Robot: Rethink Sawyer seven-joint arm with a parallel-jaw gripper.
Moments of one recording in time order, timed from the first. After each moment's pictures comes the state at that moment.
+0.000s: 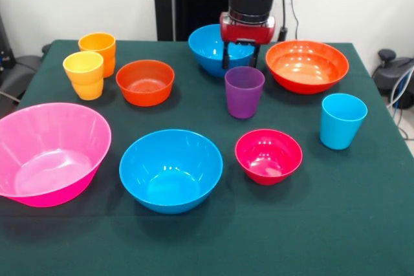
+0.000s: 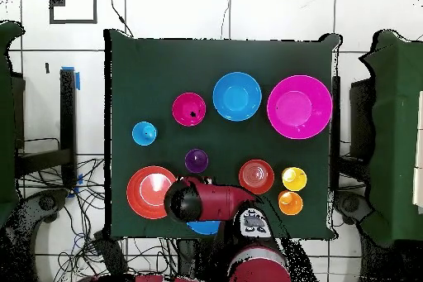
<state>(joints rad) -0.17 -0.58 -0.04 2.03 -0.17 0.09 1.77</state>
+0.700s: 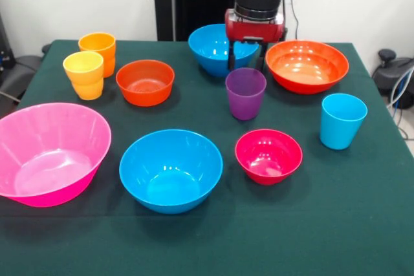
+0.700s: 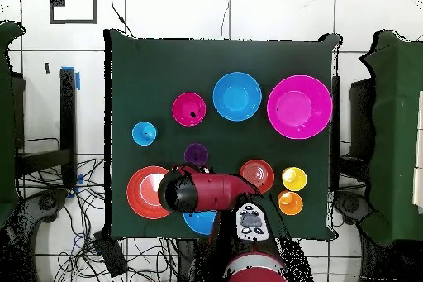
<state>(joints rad) -0.15 -0.64 -0.02 1.98 -0.17 0.16 1.77</state>
